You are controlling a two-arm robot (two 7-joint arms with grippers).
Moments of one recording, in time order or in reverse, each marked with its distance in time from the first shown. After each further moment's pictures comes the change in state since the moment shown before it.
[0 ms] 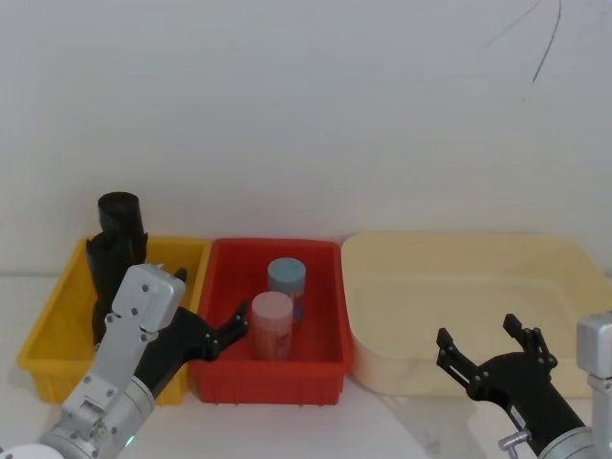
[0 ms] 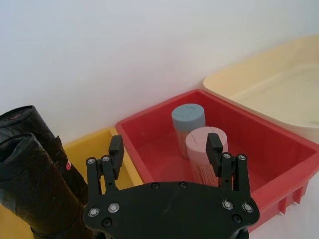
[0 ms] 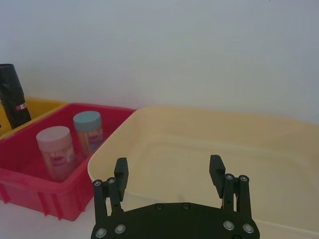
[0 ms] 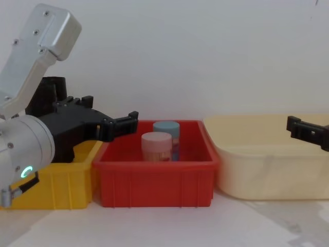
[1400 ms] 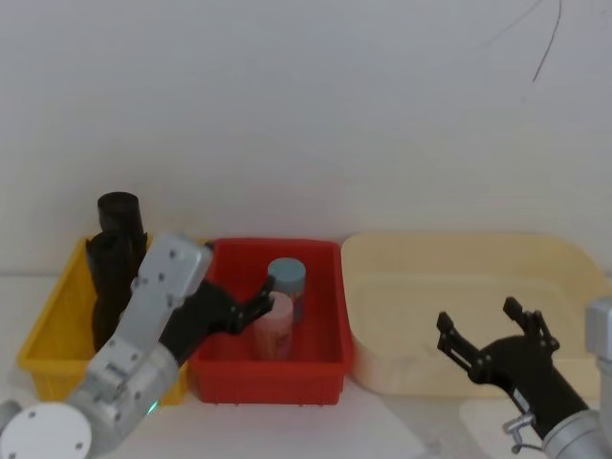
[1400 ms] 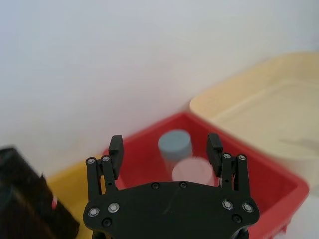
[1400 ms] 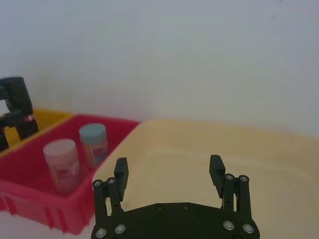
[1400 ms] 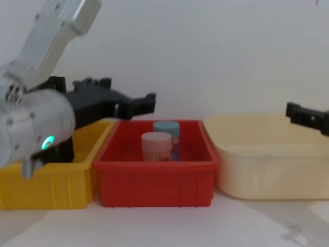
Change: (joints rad) left arm -0.076 -0.027 0.022 -0.008 0.003 0.057 -0.044; right arm 0.022 0.006 0.011 -0.016 0.017 0.011 0.030
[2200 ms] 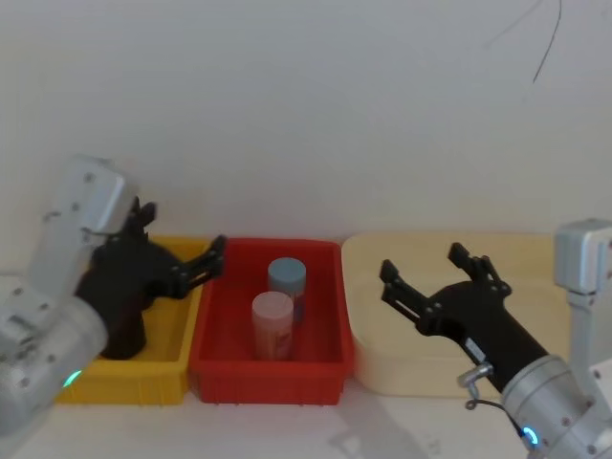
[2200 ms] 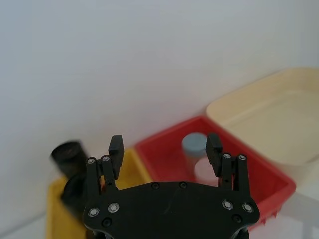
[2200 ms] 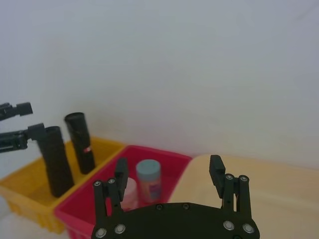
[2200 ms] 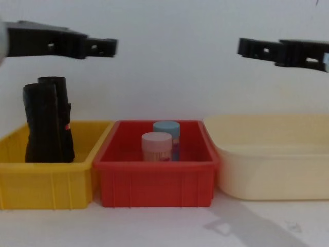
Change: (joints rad) left arm 0.093 0.079 -0.183 -0.330 -0.093 0.315 -0.022; right arm 0.069 -0.049 -0.058 -0.164 0.032 0.187 0.016
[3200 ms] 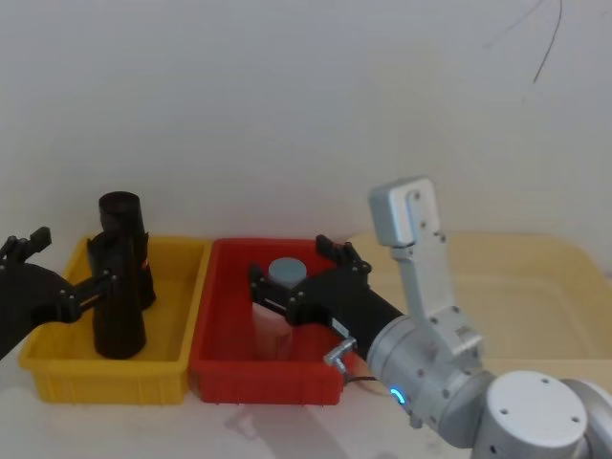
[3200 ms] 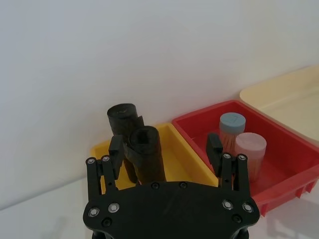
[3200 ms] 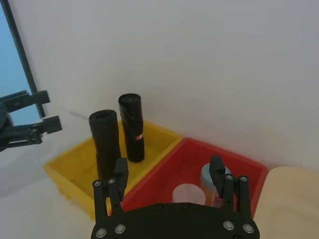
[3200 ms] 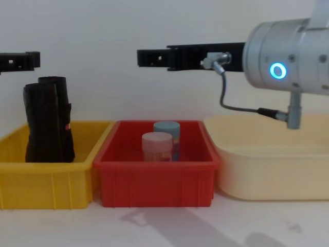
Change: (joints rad) left arm 0.195 0.064 -0.254 0.002 -0.102 -0.116 -0.109; right arm 0.226 -0.132 -0.209 0.143 -0.096 0.191 0.026
